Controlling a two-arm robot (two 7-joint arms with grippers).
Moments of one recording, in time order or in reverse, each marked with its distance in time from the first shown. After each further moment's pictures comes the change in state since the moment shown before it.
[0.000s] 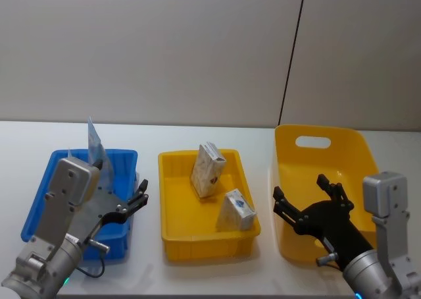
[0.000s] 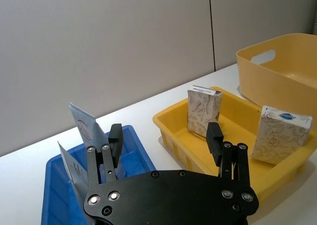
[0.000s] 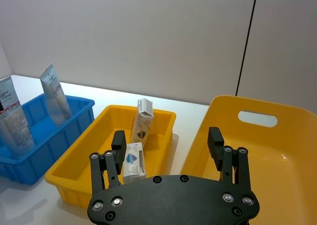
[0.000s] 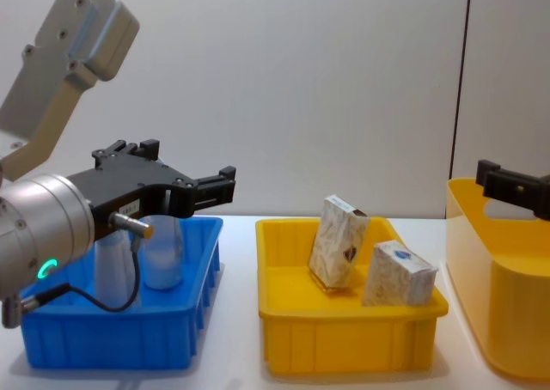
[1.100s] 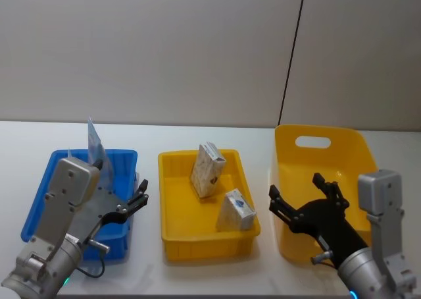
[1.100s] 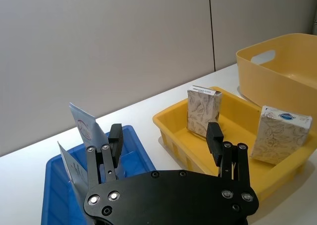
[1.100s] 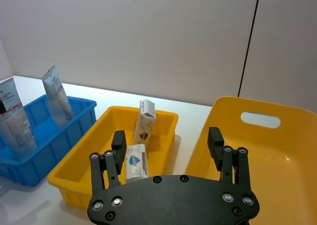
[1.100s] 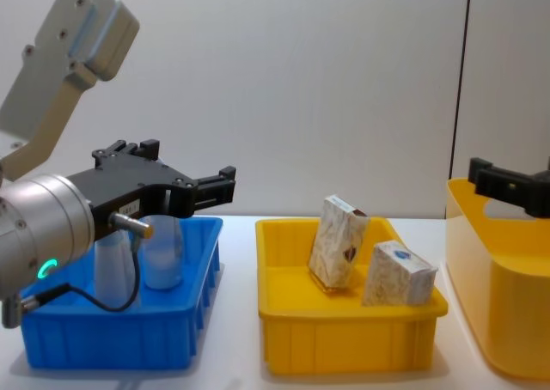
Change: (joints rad) left arm 0.000 0.000 0.000 0.000 0.000 0.000 0.000; right arm 0.010 -0.010 -0.008 0.003 -0.007 0.008 -0.002
